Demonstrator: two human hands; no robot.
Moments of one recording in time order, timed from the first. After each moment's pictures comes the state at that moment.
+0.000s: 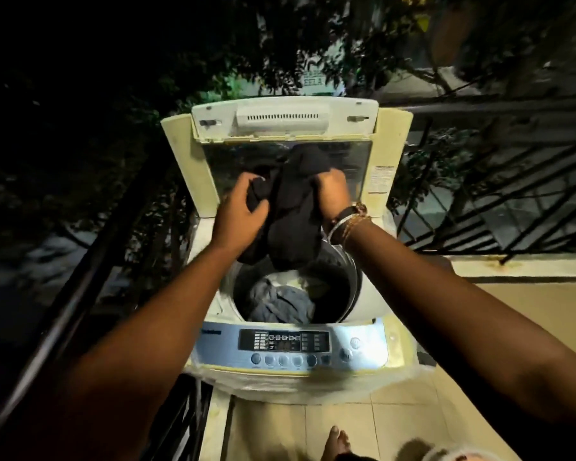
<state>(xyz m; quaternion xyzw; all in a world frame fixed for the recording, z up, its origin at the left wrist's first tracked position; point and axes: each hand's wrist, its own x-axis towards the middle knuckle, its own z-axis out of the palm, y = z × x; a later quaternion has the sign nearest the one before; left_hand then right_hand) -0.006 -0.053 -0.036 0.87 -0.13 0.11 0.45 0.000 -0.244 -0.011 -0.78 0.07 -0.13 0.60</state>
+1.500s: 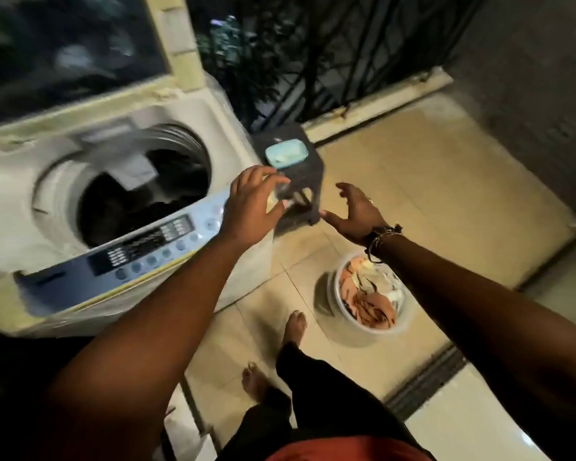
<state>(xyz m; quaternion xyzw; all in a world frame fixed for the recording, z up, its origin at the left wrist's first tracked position) -0.225 -0.243 -0.189 0.83 -0.46 -0.02 0.32 -0.386 -0.430 -0.180 -0.89 0.34 0.03 0.29</state>
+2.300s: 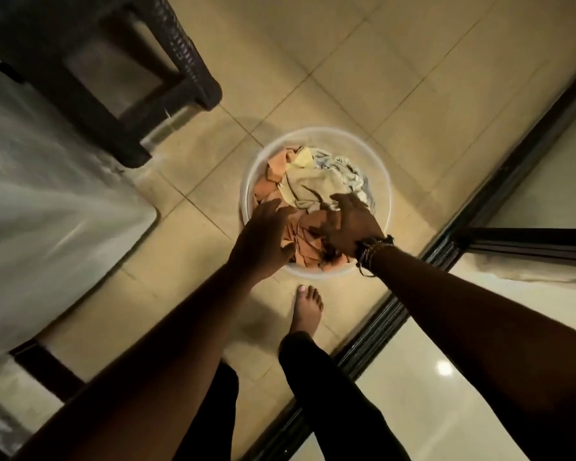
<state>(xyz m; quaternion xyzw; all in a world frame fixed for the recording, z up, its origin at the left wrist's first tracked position) -0.492 -0.435 -0.644 0.76 -0.54 -0.32 0.16 -0.648 -0.578 -0.635 -0.80 0.48 0.19 0.31</state>
